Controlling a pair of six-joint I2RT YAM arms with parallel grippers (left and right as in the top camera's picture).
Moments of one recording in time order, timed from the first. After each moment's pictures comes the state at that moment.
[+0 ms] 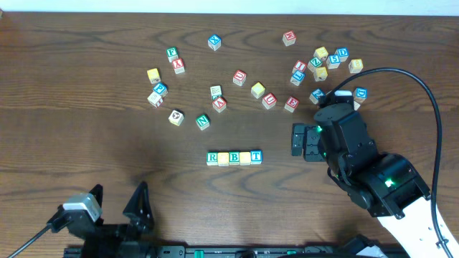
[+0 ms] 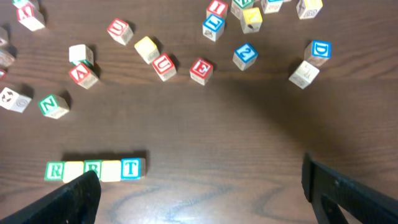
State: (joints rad) left arm -0.16 0.03 0.76 -0.94 -0.04 -0.41; right arm 0.55 1.07 1.16 -0.99 0.30 0.45
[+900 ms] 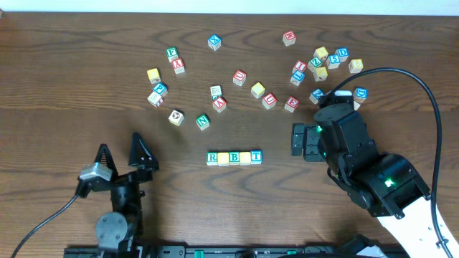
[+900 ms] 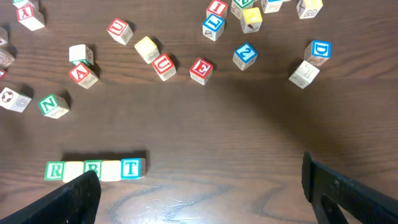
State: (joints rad) left arm -0.12 0.01 0.01 0.11 -0.29 -0.51; right arm 0.55 1.07 1.16 -0.99 0.30 0.45
